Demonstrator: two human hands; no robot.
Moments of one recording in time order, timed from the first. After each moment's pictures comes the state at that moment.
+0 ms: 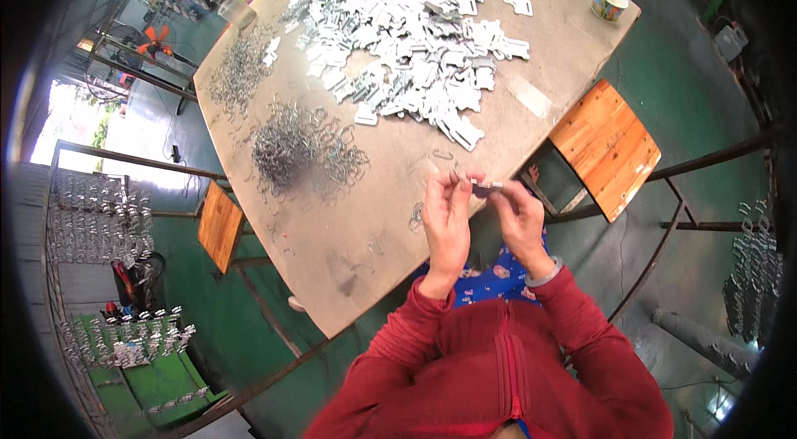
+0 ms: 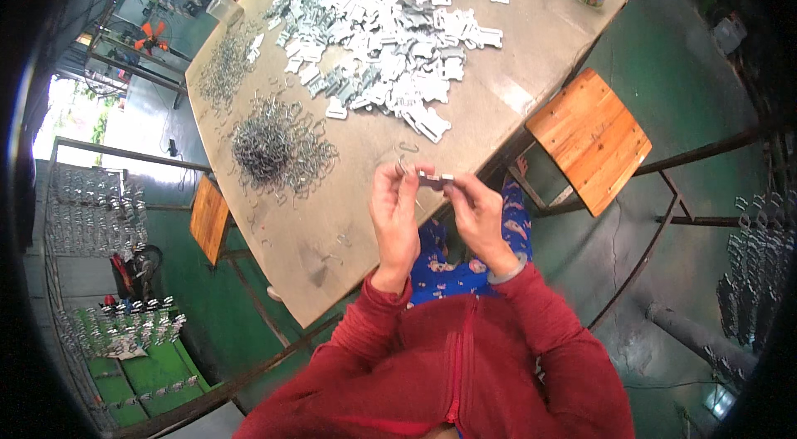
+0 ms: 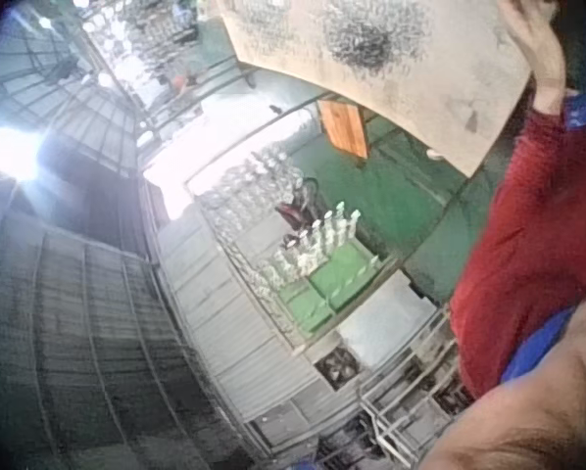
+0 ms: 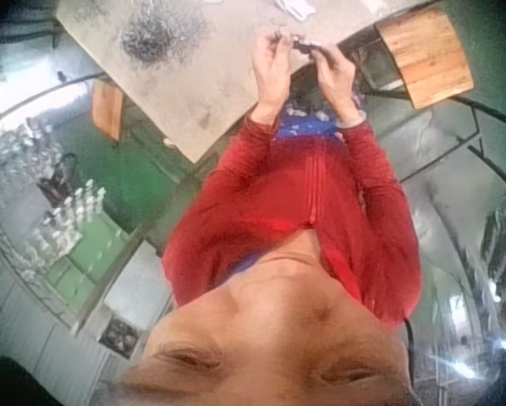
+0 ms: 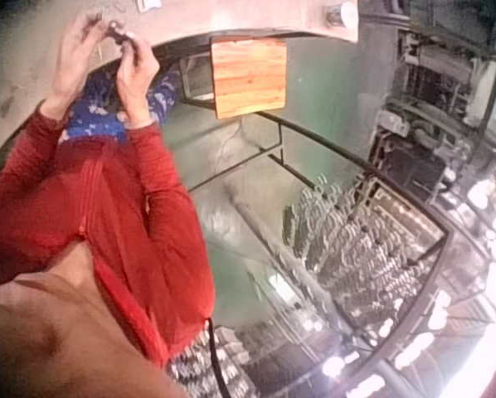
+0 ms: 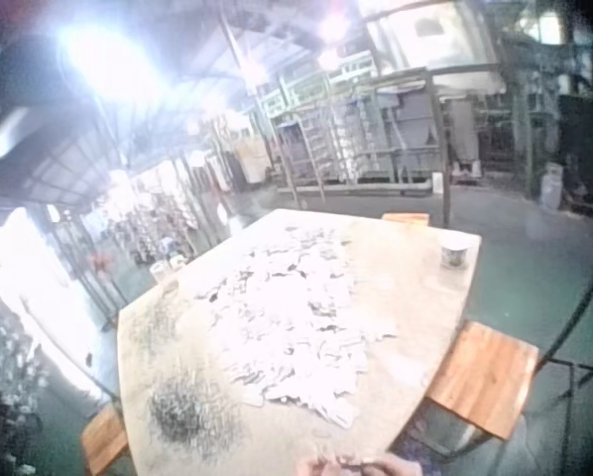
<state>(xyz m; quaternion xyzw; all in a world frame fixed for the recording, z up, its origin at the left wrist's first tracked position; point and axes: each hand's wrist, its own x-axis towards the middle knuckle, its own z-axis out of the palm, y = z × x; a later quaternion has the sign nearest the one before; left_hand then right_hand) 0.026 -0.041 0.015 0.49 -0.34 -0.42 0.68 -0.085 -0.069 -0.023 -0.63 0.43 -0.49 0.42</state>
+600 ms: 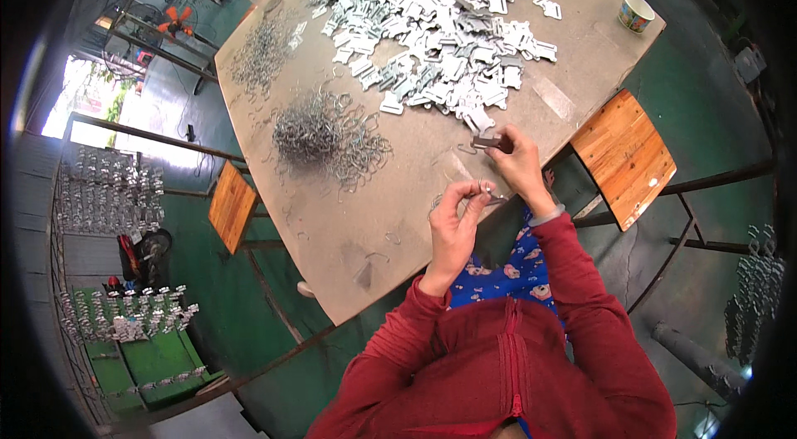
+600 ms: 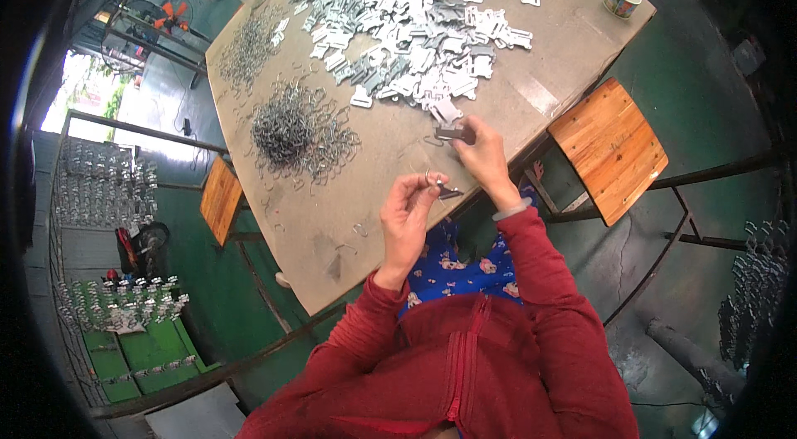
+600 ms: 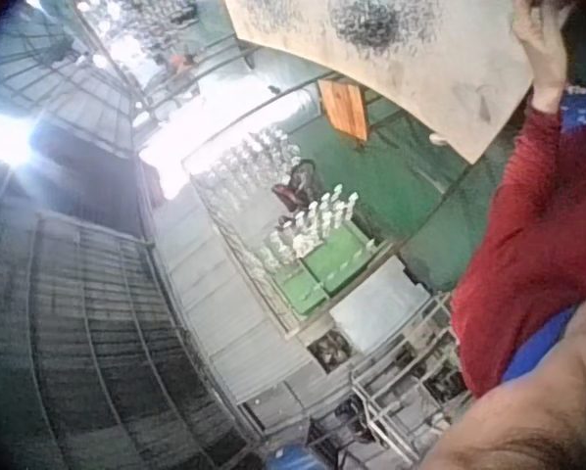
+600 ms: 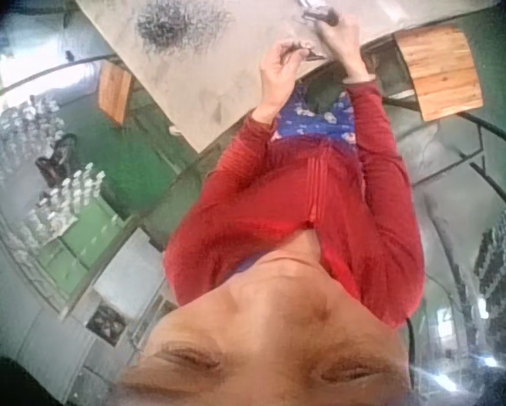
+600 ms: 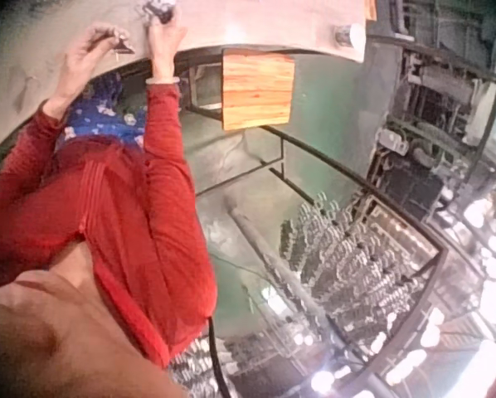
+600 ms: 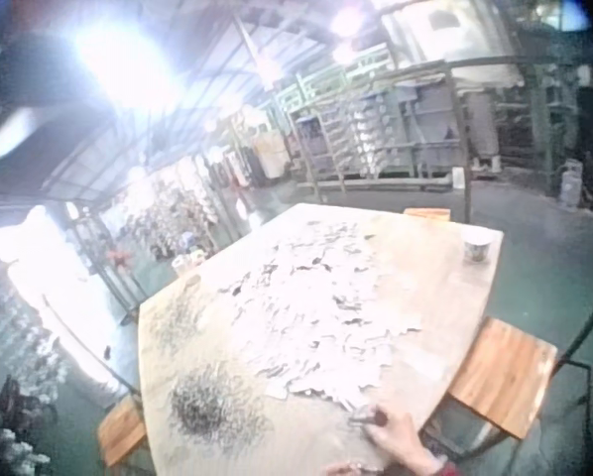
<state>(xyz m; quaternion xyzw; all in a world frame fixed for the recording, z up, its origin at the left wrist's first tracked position) 0.049 -0.017 0.002 0.55 -0.42 -0.38 0.62 -0.046 -0.157 -0.068 -0.65 0.45 -0.38 0.48</state>
